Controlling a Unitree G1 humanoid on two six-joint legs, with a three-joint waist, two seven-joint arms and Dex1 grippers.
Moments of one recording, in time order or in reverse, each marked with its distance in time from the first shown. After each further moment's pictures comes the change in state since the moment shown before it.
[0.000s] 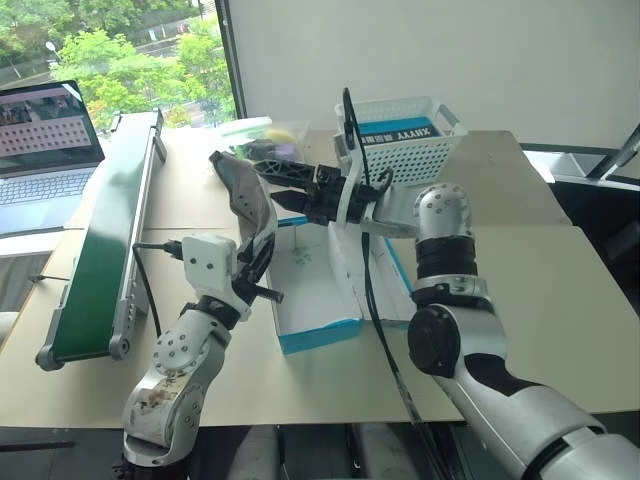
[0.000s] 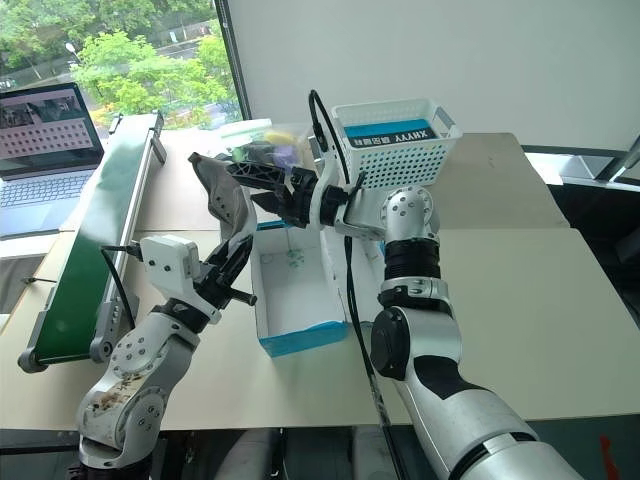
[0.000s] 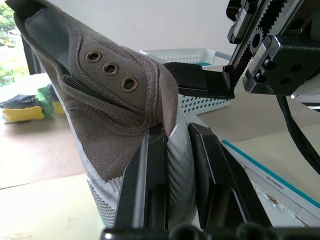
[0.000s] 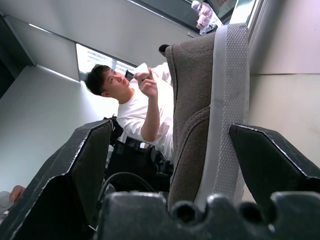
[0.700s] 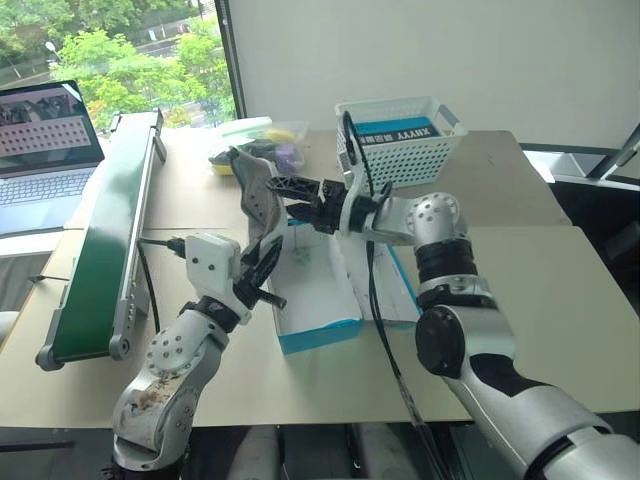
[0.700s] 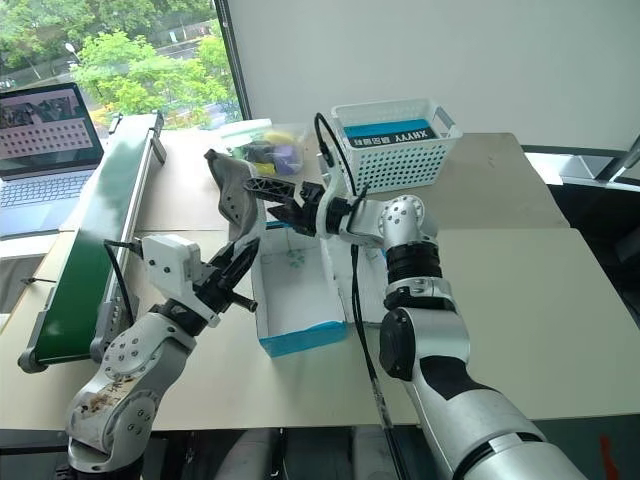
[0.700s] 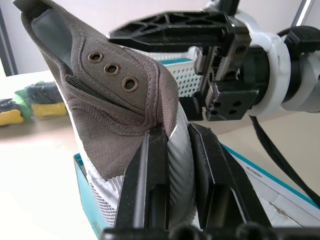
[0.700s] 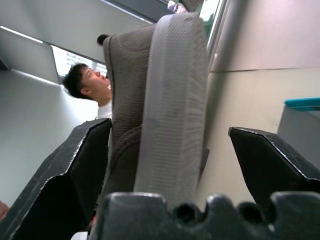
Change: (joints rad) left arm -0.009 0.042 0.003 -0.048 -0.063 0.052 -0.046; right arm 0.013 -0.002 0.057 0.079 -0.029 -0.064 0.062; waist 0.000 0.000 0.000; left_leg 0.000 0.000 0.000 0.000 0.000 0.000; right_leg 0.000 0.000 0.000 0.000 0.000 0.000
